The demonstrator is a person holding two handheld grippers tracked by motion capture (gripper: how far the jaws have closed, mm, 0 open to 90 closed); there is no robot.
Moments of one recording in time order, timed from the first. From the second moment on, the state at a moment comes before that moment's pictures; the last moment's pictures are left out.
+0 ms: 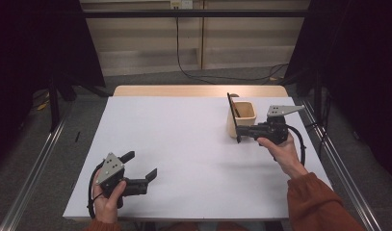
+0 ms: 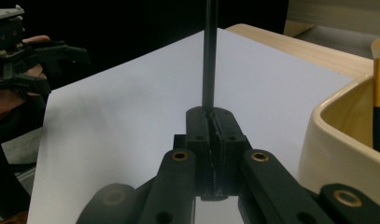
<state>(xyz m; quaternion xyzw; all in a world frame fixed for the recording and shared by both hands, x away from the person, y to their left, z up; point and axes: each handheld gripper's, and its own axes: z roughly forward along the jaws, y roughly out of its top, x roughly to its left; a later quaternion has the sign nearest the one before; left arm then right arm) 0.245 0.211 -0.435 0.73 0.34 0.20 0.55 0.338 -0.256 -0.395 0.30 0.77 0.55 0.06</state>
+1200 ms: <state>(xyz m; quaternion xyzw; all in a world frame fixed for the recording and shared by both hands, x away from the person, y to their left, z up) 0.244 0.212 -0.434 0.73 0.32 0.21 0.56 0.303 -0.235 -0.387 0.22 0.86 0.47 0.01</state>
